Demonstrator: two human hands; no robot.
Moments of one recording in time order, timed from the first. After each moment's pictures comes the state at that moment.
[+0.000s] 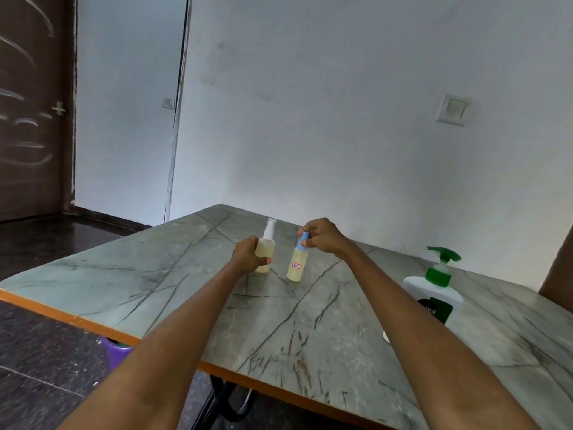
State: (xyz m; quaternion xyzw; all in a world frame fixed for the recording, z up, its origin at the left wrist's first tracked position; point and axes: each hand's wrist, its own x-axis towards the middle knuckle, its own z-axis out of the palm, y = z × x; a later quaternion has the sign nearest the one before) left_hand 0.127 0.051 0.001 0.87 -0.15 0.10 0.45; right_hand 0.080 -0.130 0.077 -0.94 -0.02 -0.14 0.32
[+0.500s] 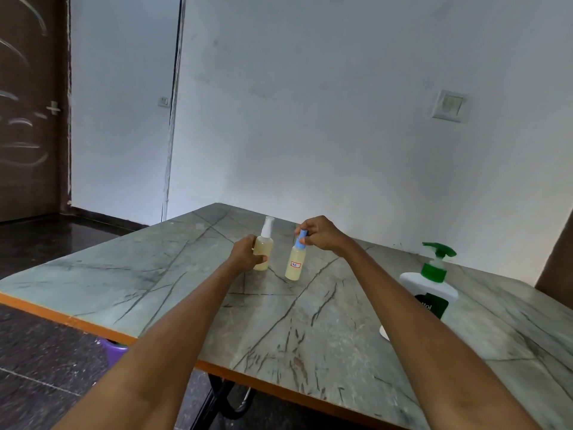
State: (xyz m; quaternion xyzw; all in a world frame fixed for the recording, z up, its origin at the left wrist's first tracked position) left_hand 0.128 0.048 0.000 0.87 -0.18 0.09 0.45; right_hand 0.075 -0.132 0.080 -0.94 -0.02 -0.12 0.31
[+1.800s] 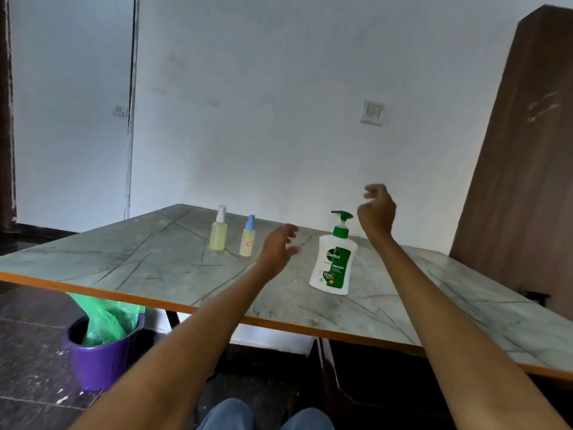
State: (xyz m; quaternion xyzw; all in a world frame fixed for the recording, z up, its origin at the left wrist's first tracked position) left_hand -0.050 -0.058 0.022 0.77 -0.37 0.19 0.48; right_hand -0.132 -0.229 0.112 -0.76 0.13 -0.57 0.29
